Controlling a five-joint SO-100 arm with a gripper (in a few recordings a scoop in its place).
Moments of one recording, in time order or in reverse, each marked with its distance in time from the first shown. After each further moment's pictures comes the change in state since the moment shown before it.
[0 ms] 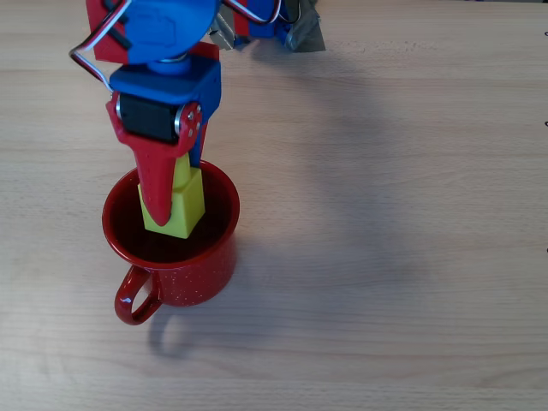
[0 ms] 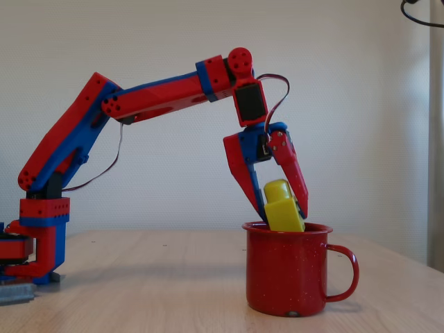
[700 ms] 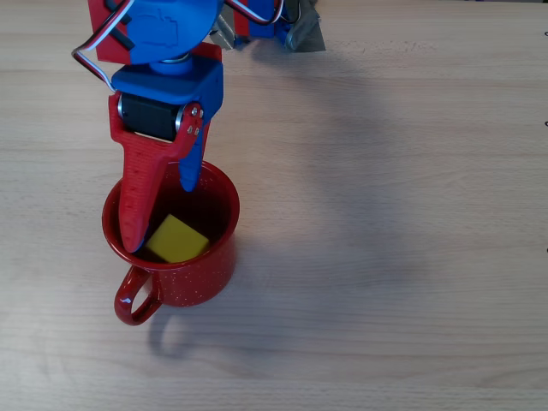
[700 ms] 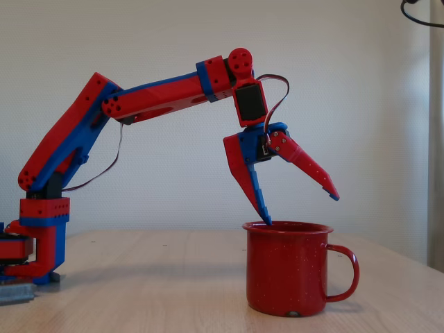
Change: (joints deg) arm -0.1 -0.2 0.0 0.0 1.1
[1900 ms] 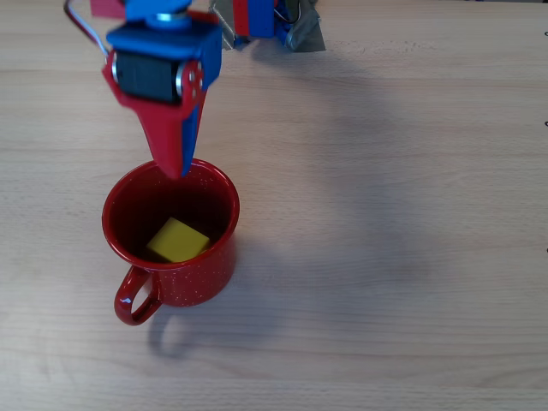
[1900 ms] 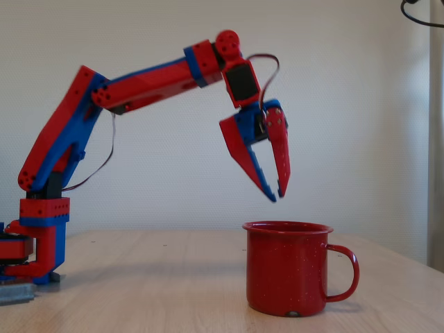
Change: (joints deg) arm 0.0 10.2 6.2 -4.9 -3.9
